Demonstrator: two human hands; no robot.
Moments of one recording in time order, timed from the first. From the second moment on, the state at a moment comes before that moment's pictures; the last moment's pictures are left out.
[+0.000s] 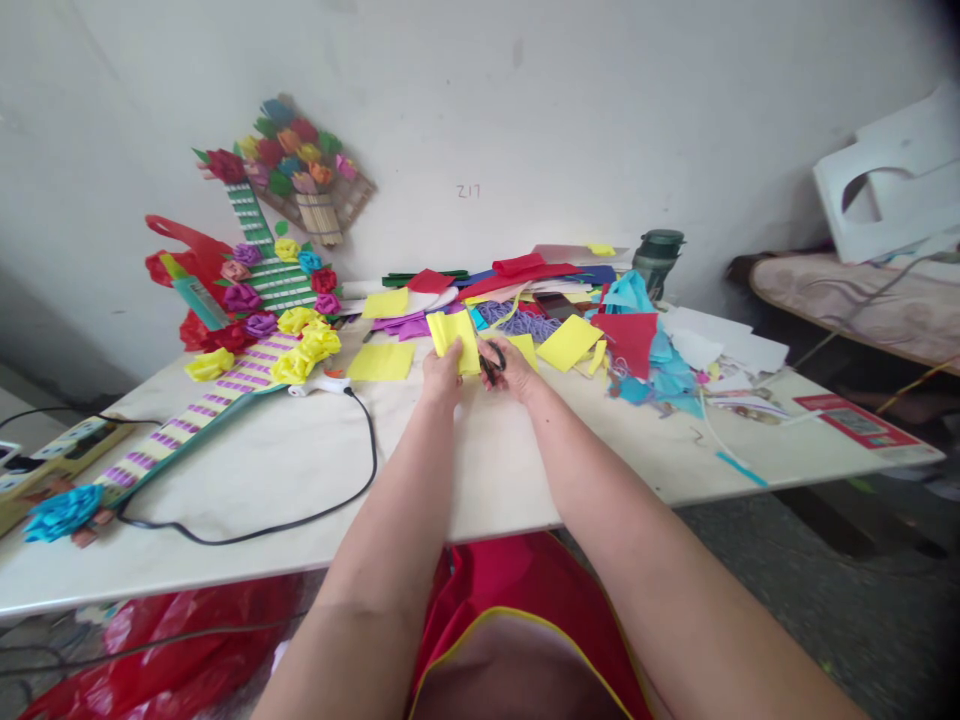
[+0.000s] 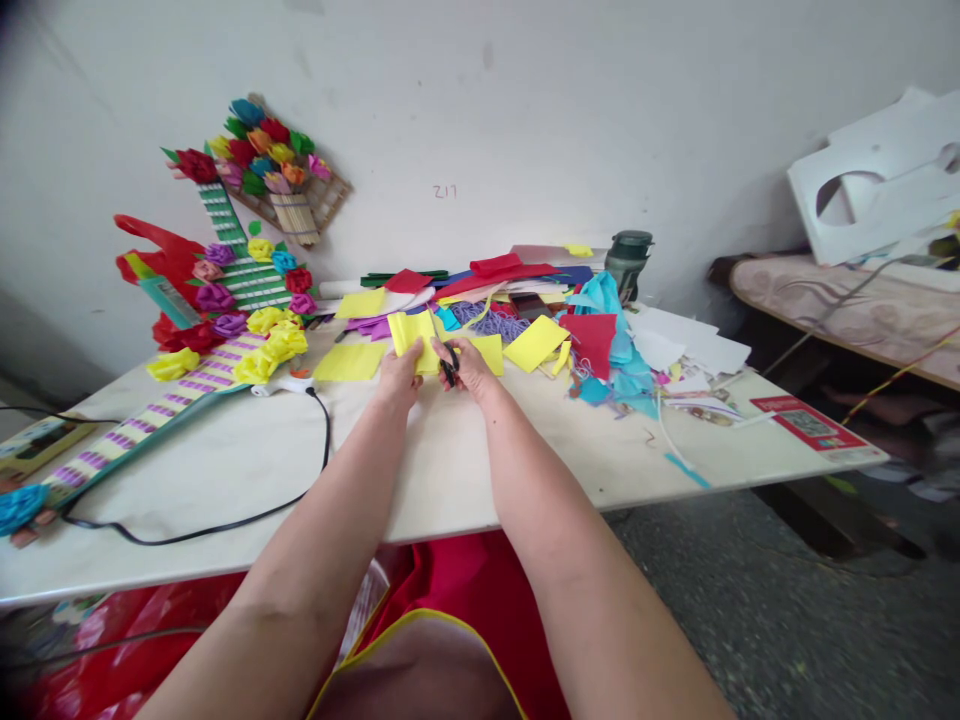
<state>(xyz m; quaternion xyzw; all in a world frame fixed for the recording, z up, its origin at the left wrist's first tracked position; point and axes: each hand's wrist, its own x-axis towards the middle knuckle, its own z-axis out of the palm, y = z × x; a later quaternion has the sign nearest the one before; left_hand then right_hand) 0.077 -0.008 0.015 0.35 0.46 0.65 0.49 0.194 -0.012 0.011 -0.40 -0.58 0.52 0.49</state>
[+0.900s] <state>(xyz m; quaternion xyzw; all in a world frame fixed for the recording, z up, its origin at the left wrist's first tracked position) 0.077 -0.009 0.015 0.35 0.45 0.65 0.50 0.189 -0.014 0.014 -0.41 -0.55 0.53 0.51</state>
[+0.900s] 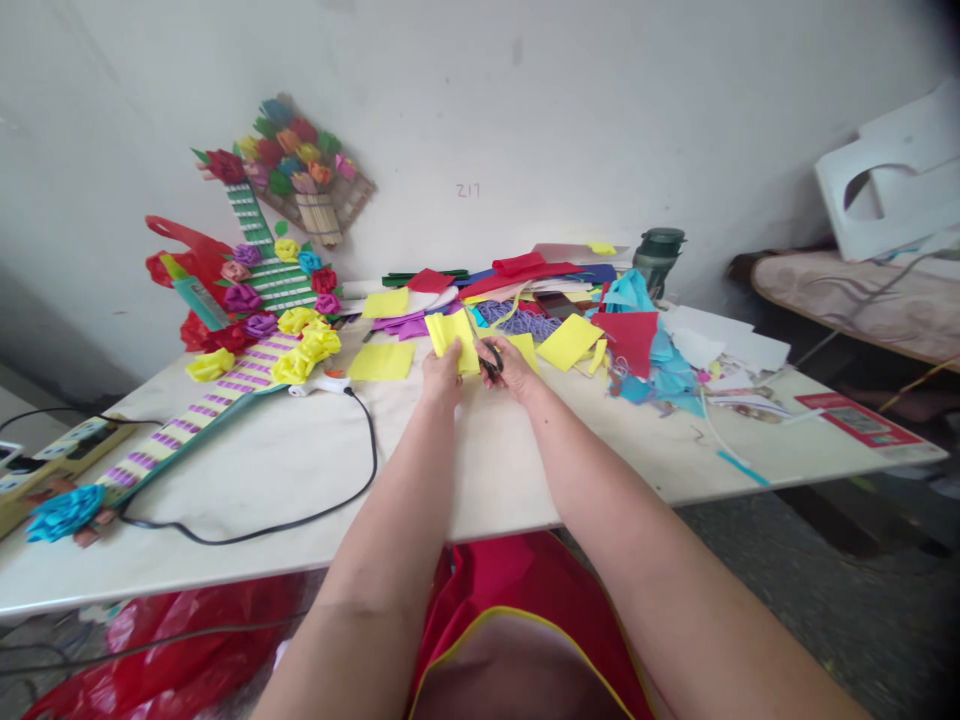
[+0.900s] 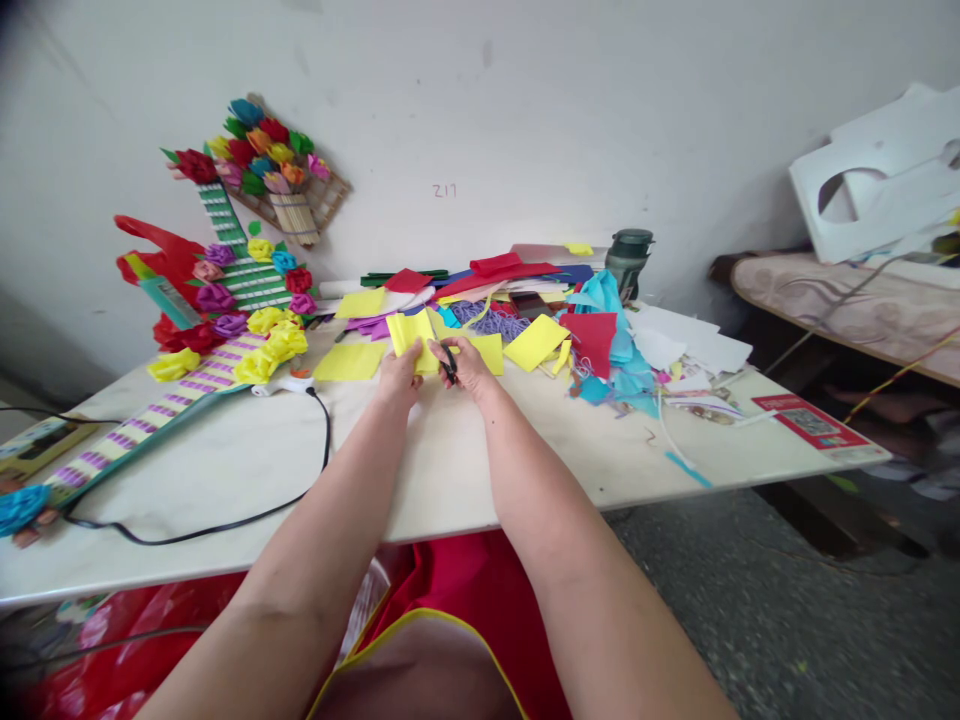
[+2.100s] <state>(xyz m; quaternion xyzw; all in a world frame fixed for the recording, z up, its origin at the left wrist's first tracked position) 0.077 -0.010 0.017 0.33 0.46 0.66 0.50 0.189 -0.016 0.015 -0.42 -0.54 0.53 0.50</state>
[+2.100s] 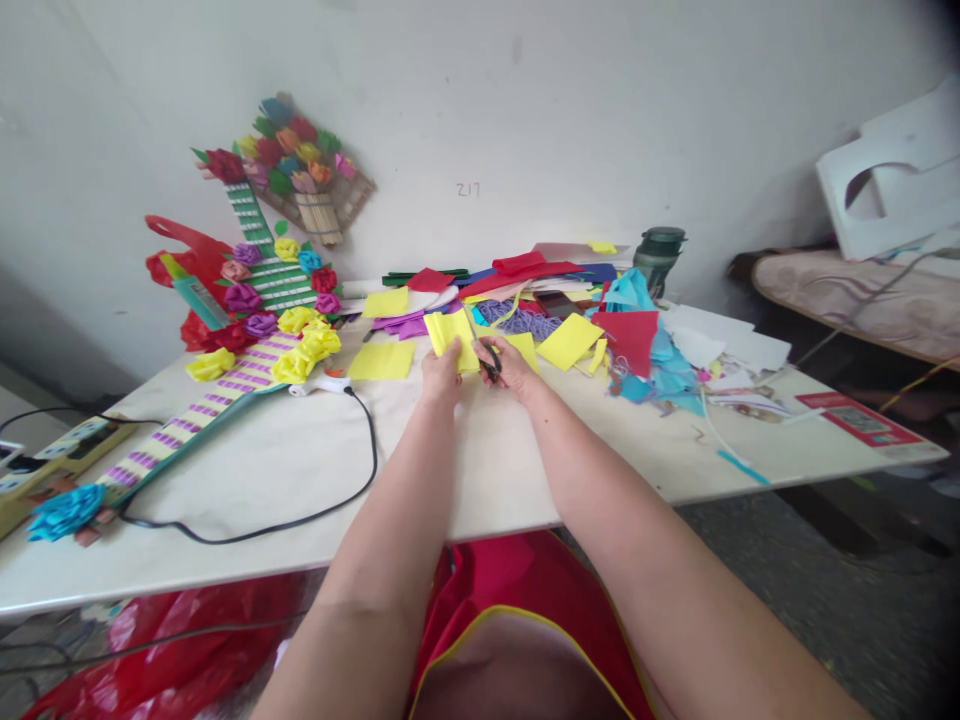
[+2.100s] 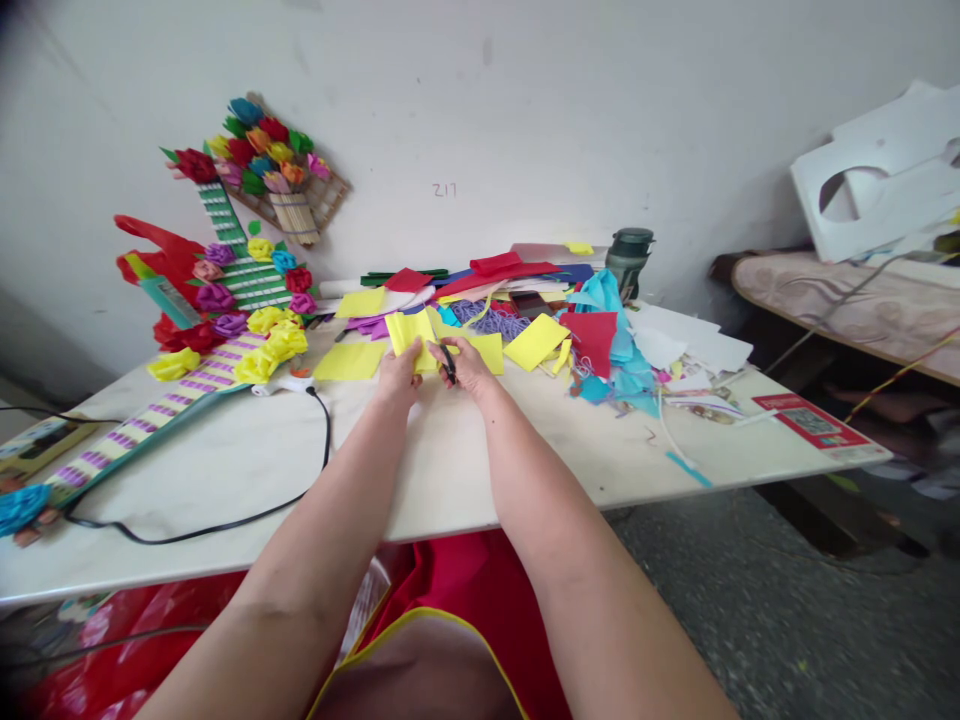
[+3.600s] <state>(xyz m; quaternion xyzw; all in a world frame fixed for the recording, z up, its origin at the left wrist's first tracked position) 0.079 -0.013 0.020 0.33 0.45 0.65 0.52 0.191 -0.018 0.017 -0.38 -0.54 0.54 0.52</state>
